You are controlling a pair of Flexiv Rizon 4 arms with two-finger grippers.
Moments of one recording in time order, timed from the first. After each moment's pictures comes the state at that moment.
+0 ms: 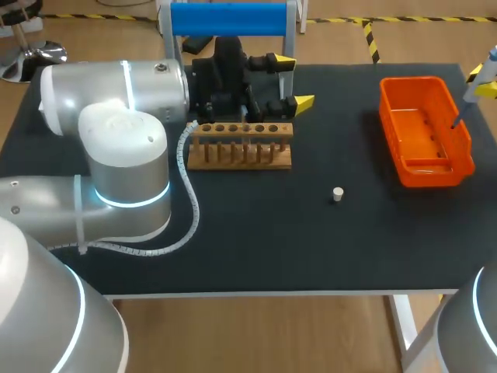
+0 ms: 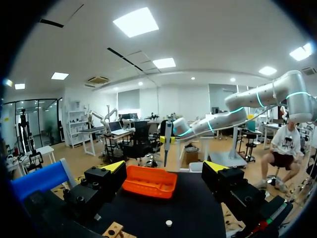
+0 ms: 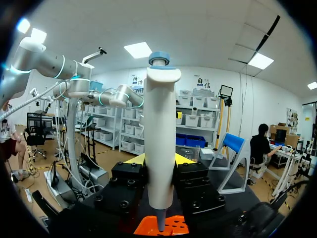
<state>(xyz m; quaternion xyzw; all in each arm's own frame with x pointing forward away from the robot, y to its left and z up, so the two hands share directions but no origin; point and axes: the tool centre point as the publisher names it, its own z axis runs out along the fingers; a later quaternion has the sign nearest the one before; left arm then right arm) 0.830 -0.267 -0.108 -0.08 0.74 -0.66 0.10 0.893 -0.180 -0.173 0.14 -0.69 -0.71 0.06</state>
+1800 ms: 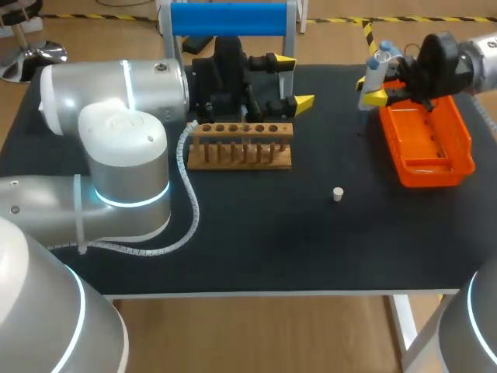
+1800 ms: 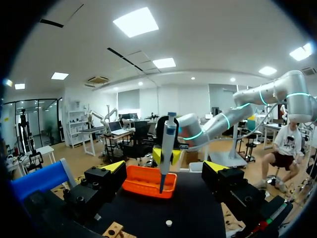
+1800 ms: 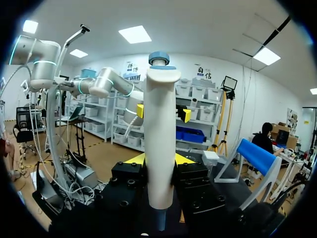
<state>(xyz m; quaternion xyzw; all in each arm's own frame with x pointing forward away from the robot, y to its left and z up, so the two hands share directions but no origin) 0.830 -0.267 -0.108 -0.08 0.74 -0.66 0.10 0.852 0.033 -0.155 0.13 -0.72 -0.68 0.03</state>
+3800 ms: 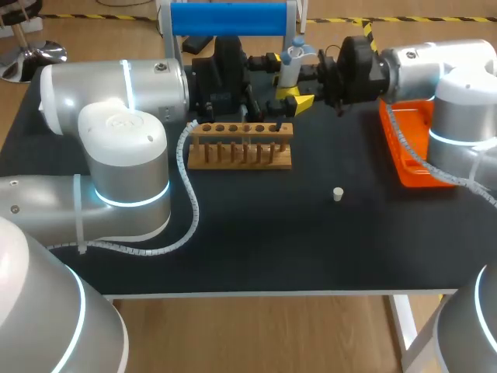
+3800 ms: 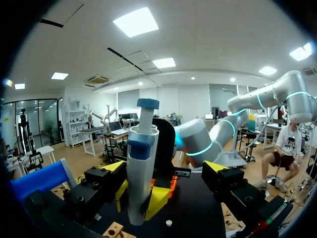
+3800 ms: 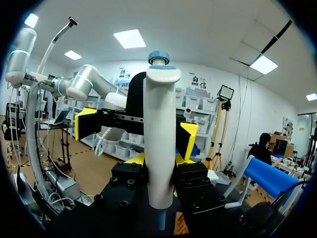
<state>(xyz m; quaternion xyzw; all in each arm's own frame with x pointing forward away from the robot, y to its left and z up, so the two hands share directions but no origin) 0.830 -0.267 -0.107 -0.08 0.74 -0.66 0.10 0.853 0.182 -0.140 0.12 -0.68 -0.72 0.00</state>
